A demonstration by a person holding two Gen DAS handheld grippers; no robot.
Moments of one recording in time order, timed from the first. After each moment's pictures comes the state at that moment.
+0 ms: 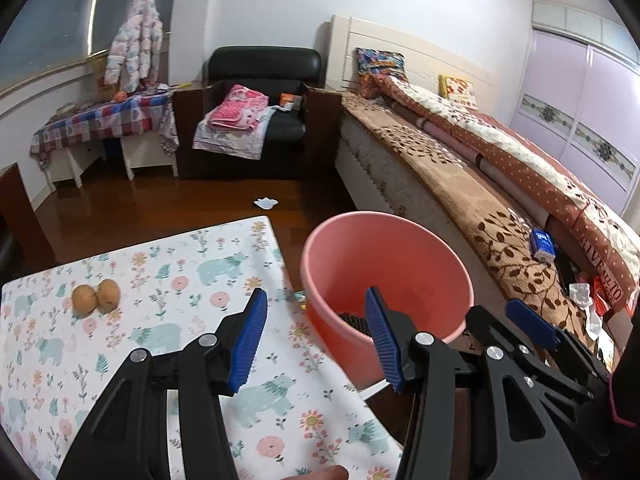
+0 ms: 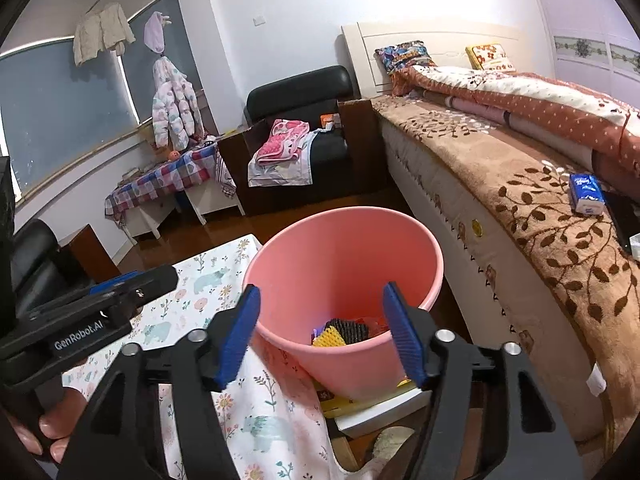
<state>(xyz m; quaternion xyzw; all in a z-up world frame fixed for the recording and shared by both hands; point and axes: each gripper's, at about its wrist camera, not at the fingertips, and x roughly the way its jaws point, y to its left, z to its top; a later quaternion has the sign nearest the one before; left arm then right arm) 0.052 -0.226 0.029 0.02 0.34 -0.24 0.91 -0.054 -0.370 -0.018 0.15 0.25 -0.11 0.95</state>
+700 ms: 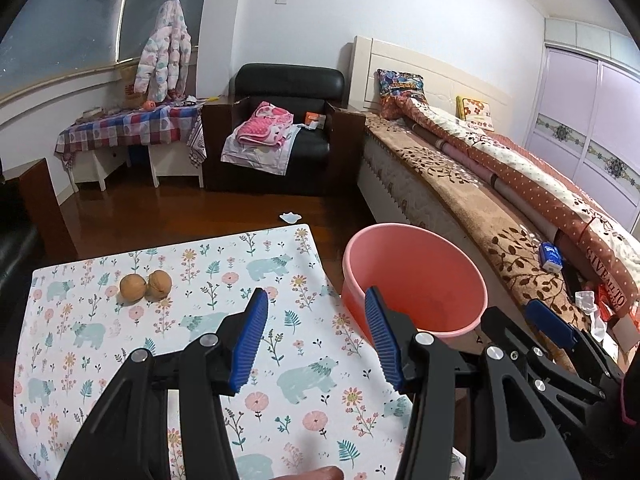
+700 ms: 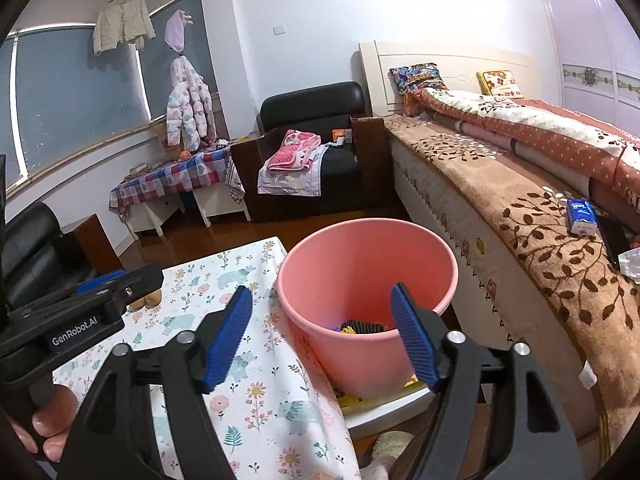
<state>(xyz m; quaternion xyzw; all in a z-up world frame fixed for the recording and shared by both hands) 0.022 -0.178 0.043 0.00 0.31 -0.21 0.93 -0.073 -0.324 0.000 0.12 0.23 -0.10 0.96</state>
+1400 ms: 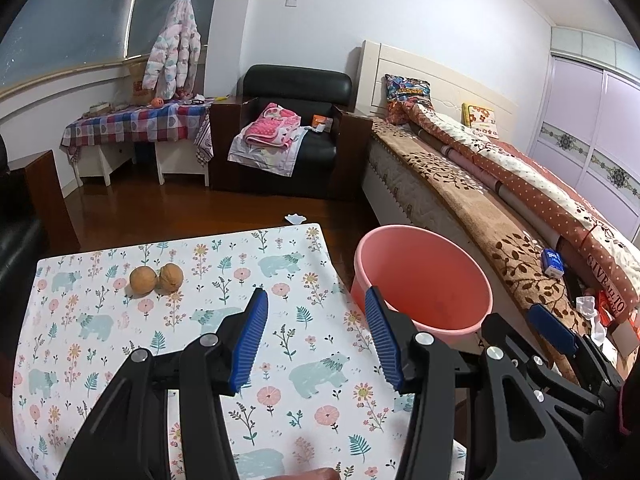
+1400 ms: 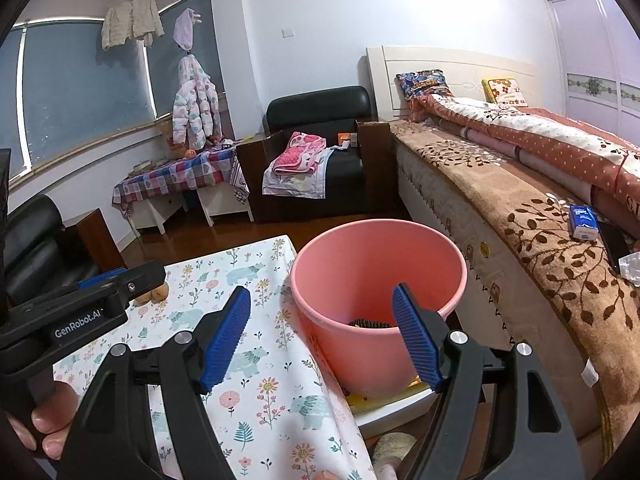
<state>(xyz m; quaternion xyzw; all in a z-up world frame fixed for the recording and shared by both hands) 0.020 -0.162 0.040 -0.01 0.31 -0.20 0.93 -0.076 -0.309 0.000 0.10 0.23 -0.10 0.96</state>
